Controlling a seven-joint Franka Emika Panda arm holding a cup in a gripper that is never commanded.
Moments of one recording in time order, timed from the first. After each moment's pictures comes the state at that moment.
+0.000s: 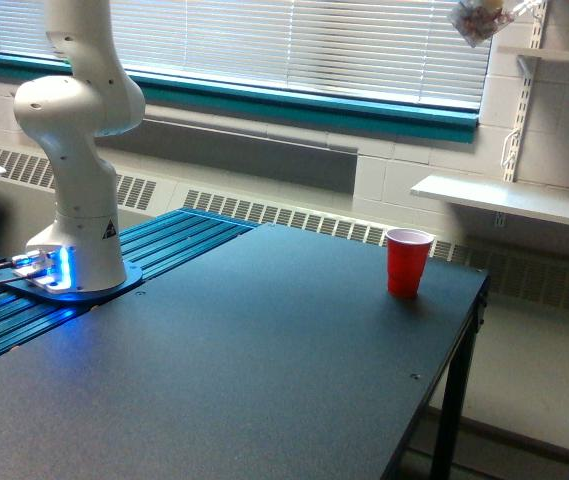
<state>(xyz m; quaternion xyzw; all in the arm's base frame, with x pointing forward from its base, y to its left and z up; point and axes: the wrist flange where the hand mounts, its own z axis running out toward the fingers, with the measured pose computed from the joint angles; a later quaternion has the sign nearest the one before) 0.591 0.098 0.632 -0.88 0.28 -0.32 0.21</state>
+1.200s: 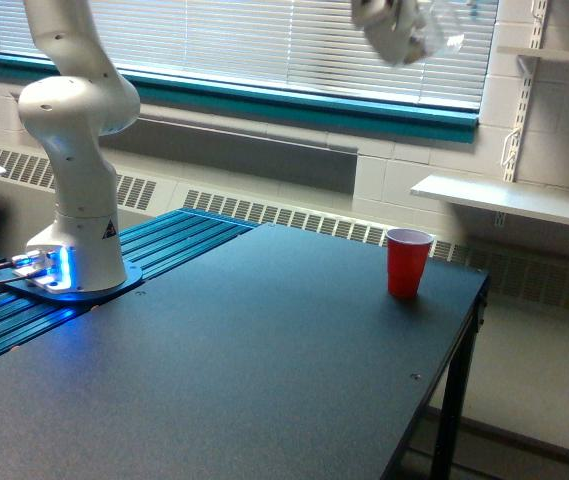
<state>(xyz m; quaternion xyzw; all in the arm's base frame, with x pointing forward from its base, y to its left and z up) 0.470 0.202 0.550 -0.82 0.36 -0.06 0.43</state>
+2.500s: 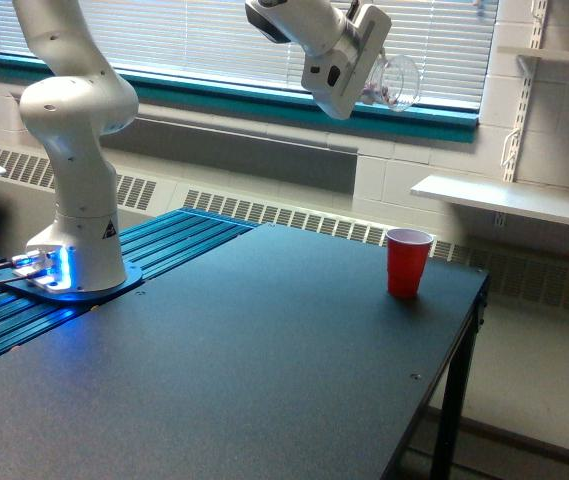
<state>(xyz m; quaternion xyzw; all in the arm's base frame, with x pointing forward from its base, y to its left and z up) 0.412 0.197 0.467 -0.72 0.48 0.08 0.50</state>
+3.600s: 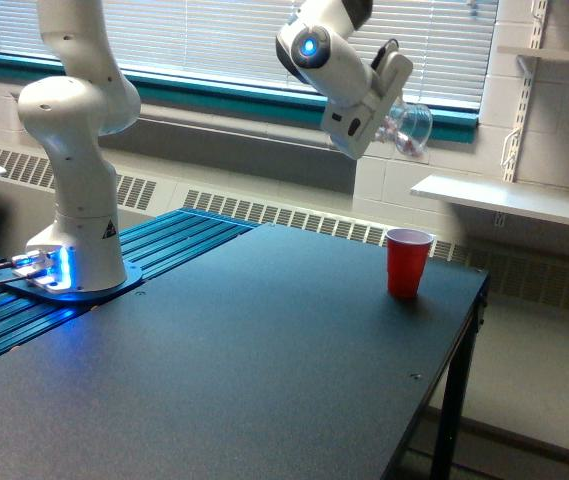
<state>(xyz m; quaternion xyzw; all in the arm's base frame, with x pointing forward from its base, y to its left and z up) 0.459 0.212 0.389 -0.69 0.50 0.18 0.49</state>
